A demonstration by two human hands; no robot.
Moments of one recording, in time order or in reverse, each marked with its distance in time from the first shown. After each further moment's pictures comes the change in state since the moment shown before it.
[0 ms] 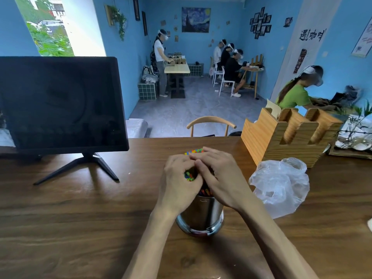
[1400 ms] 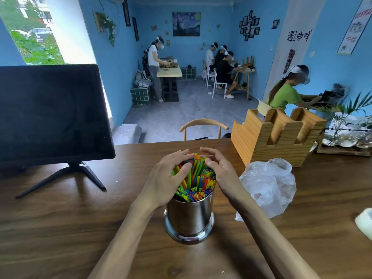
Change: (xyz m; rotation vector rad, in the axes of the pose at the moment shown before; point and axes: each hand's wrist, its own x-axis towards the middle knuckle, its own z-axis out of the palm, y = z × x) left_hand 0.034 -0.013 0.005 -0.031 -0.382 -0.091; right_hand -0.002 0.063 0.006 0.900 0.056 0.465
